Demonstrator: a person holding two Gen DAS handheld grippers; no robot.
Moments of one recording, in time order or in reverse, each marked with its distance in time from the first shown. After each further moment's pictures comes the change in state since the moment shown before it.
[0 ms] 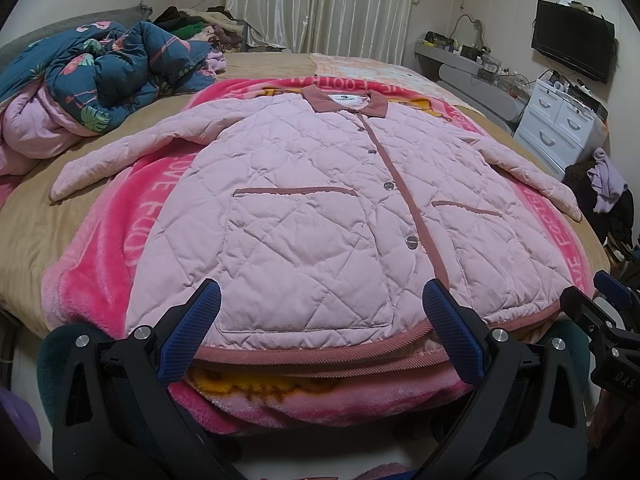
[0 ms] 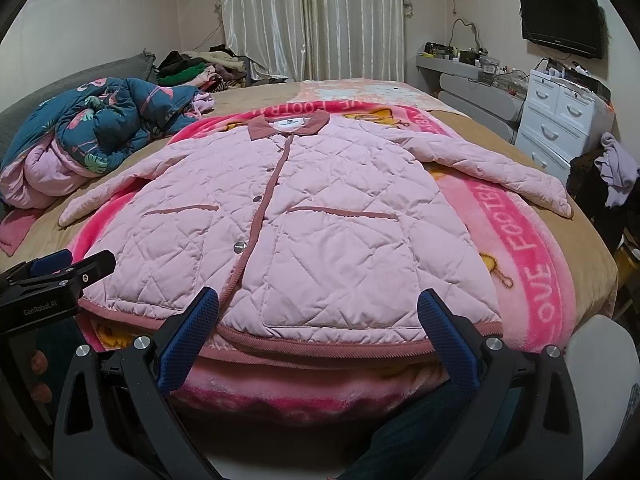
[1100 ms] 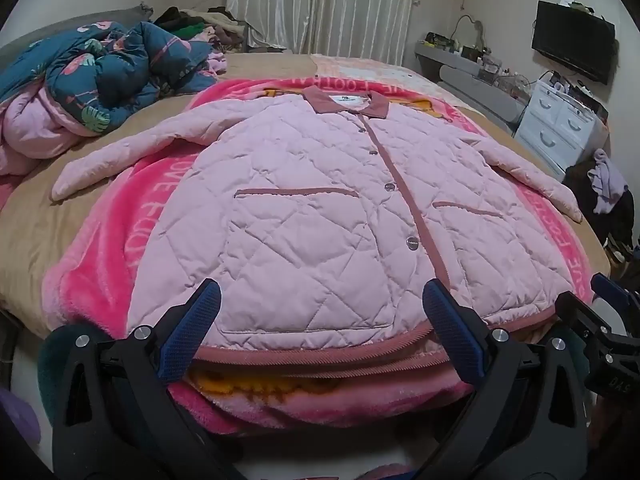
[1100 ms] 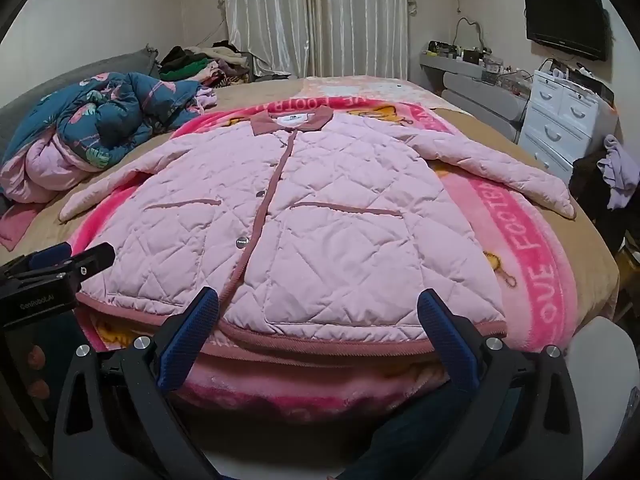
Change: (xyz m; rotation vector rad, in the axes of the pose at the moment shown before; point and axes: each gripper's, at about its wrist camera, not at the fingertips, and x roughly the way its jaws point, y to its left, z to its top) left arm 0.002 -0.002 0.002 0.003 -0.002 0.005; right arm 0.002 0.004 -0.003 -0.010 -0.009 0.005
